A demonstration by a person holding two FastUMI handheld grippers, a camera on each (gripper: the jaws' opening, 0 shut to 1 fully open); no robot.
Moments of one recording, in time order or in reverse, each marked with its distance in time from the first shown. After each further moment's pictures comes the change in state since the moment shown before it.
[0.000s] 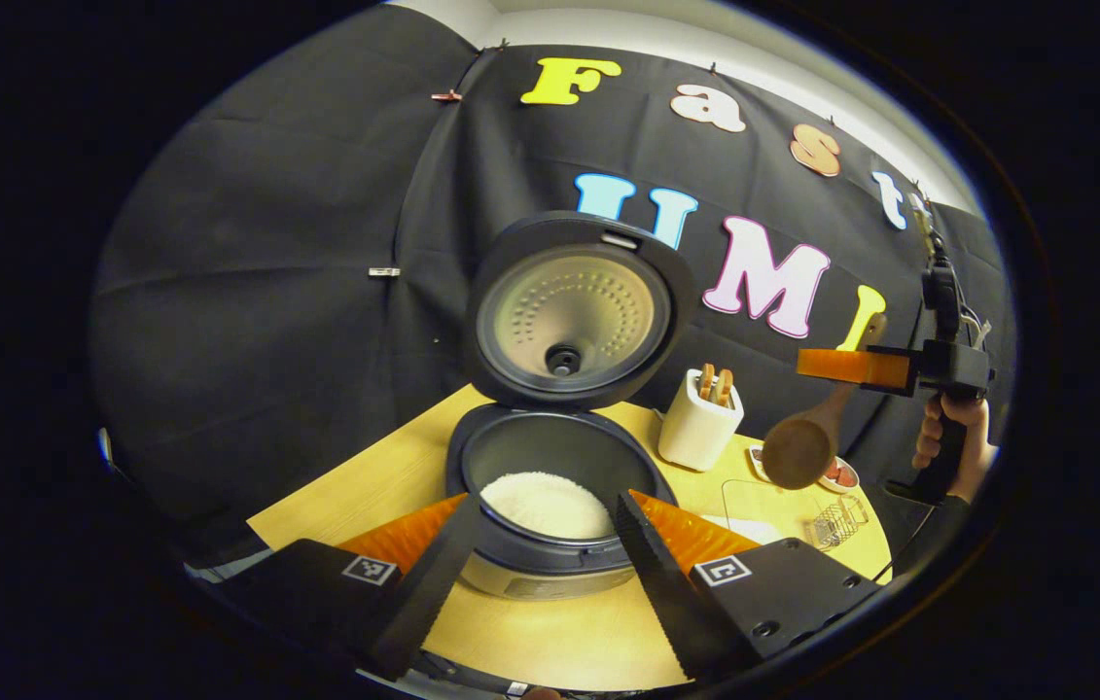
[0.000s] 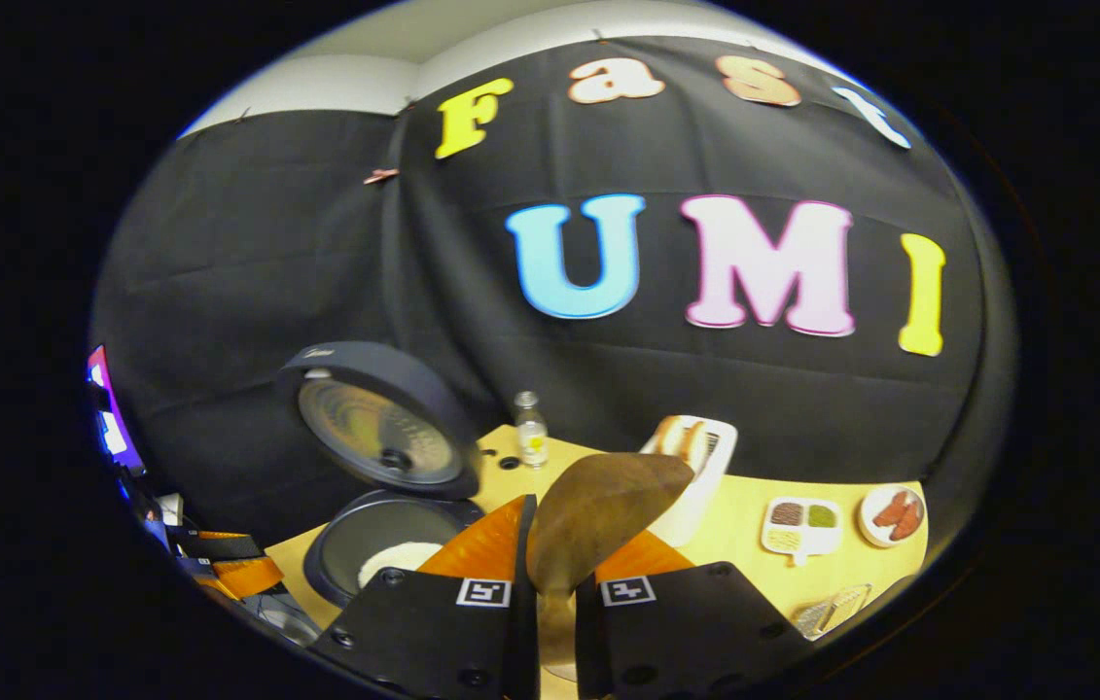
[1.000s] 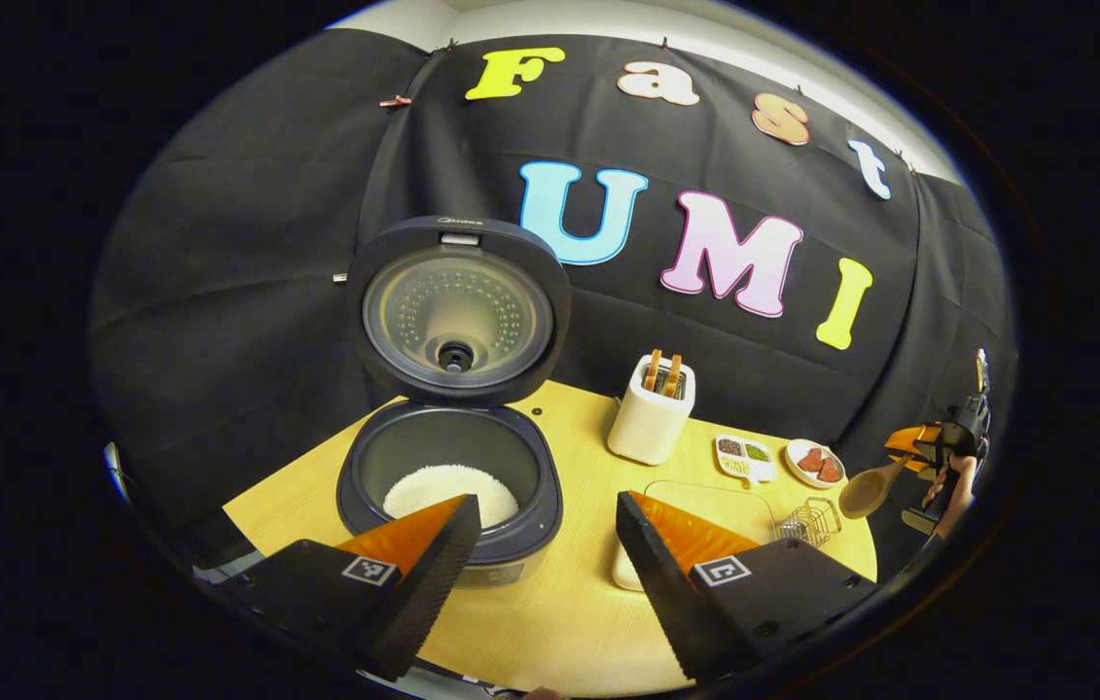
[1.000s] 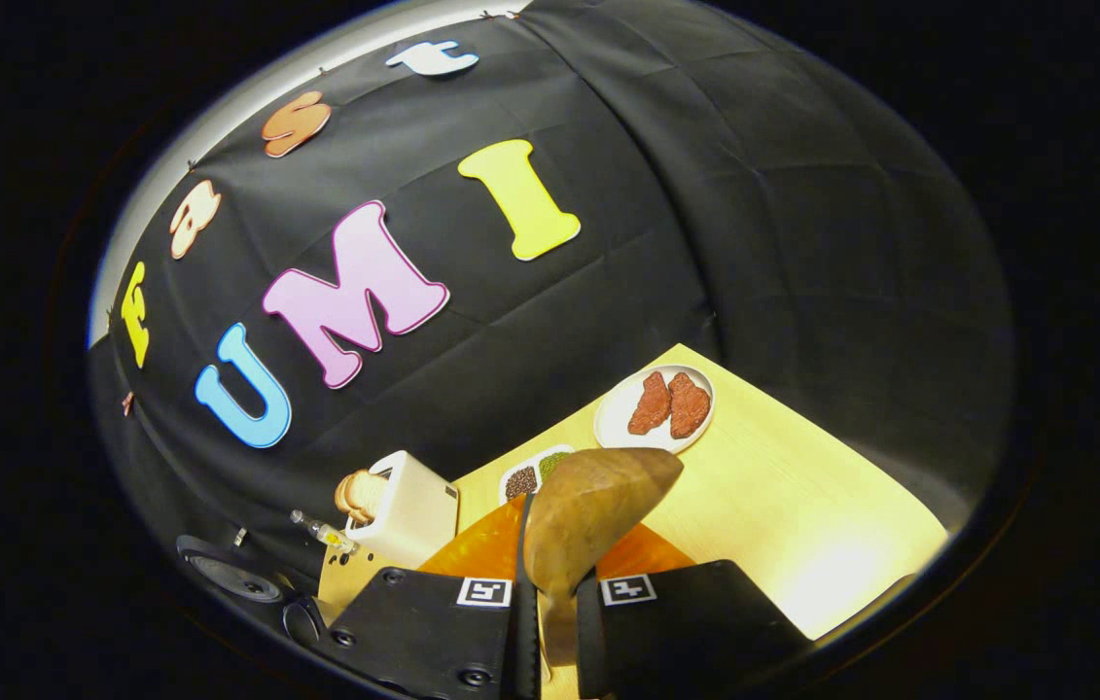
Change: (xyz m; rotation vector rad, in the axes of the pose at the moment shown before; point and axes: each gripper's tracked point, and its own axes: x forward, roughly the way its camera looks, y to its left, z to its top) left arm -0.003 -0.124 -0.004 0.053 0.064 0.046; right arm -0.106 -0.364 -0.078 0.653 -0.021 -0.552
